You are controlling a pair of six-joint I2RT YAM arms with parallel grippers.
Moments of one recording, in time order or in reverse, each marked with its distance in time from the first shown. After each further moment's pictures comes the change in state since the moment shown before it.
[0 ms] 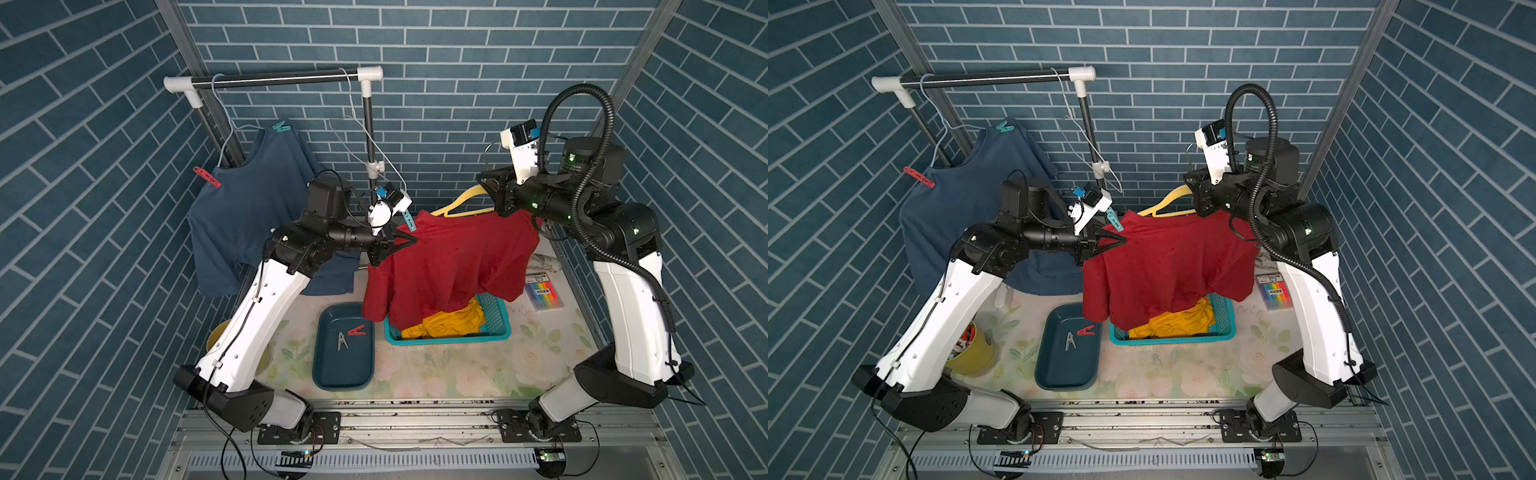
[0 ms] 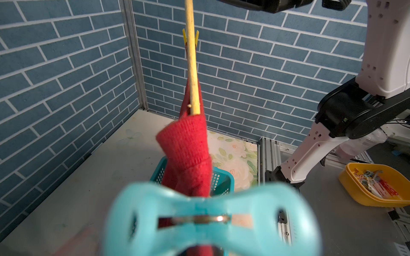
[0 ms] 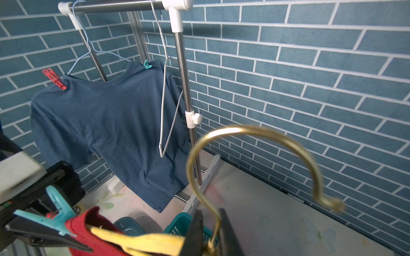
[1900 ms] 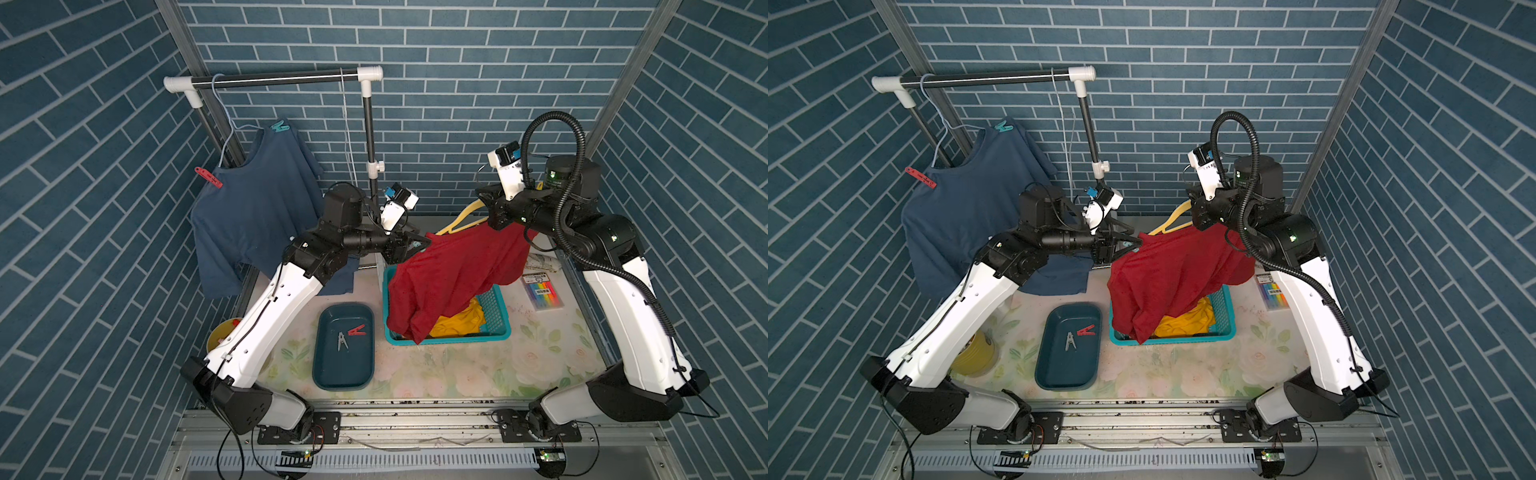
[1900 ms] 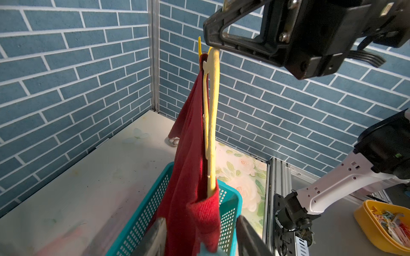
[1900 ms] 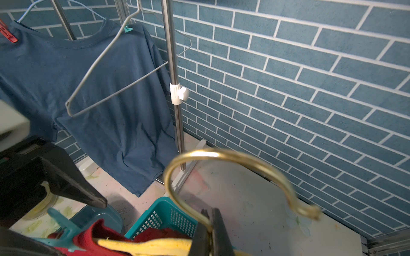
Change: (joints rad) left arm -0.053 -0.006 -0.150 0.258 -0.123 -0.204; right arm 0.005 -0.117 -0.309 0.128 0.072 -0.123
